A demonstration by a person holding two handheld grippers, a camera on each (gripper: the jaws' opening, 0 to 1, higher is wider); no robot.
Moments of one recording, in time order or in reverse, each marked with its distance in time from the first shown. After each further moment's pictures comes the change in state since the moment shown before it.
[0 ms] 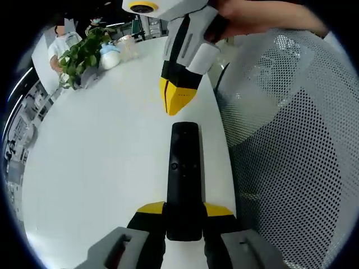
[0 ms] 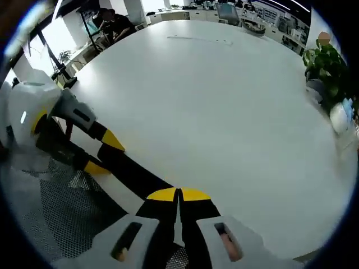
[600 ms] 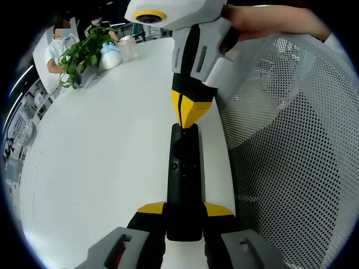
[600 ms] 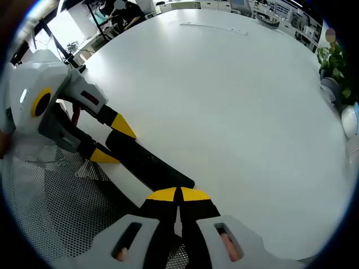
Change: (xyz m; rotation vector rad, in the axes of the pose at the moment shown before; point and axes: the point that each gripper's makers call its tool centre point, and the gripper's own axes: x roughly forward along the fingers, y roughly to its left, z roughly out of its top) left arm 0.001 0.001 0.001 -0.014 -0.019 -0.013; right arm 0.009 0.016 -0.013 -0.014 0.071 0.076
